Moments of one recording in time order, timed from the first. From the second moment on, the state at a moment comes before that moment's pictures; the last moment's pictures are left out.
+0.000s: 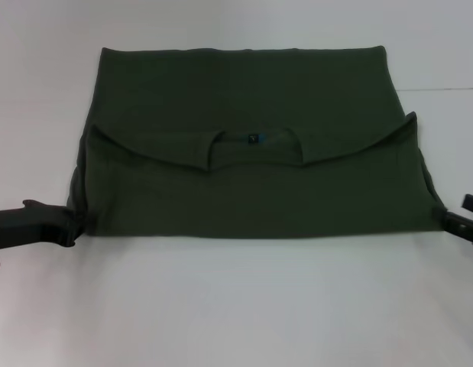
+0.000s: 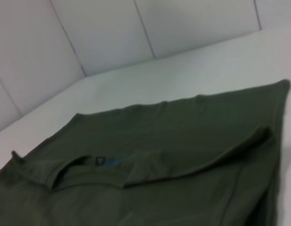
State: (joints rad) left arm -0.55 -2.12 0.53 0.76 2.37 1.18 -1.62; right arm 0.40 2.09 -0.12 -0.54 -2.16 -1.34 1.31
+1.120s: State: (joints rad) left arm -0.55 -2.12 0.53 0.76 2.32 1.19 -1.59; right arm 0.48 2.09 -0.26 -0.48 -2.19 -1.14 1.36
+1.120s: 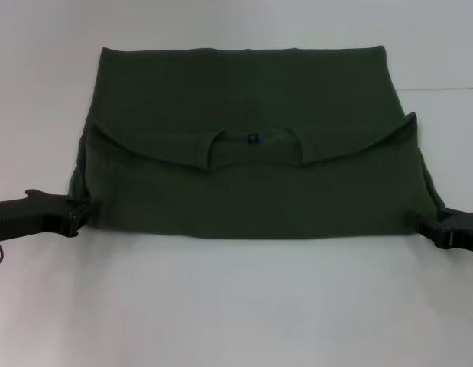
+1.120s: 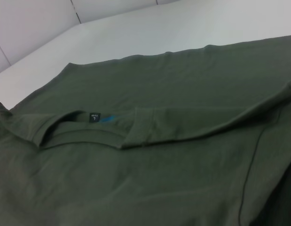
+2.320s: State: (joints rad) left arm -0.40 -2.13 0.32 0.79 2.30 1.58 -1.23; right arm 0.26 2.09 -0.24 -0.48 -2.10 -1.47 1.09
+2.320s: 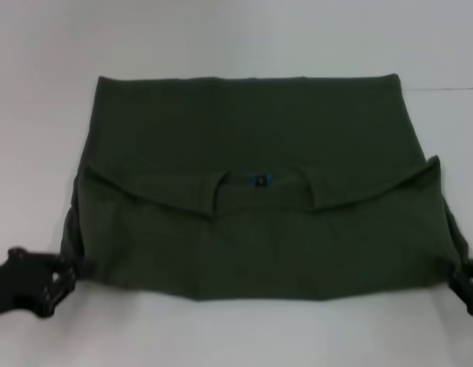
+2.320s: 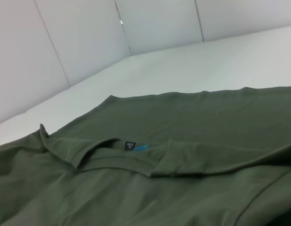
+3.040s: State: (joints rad) left arm -0.18 -2.16 0.23 0.89 2.33 1.92 -0.87; right arm 0.03 2.09 -0.23 -0.48 -2.10 -1.72 0.84
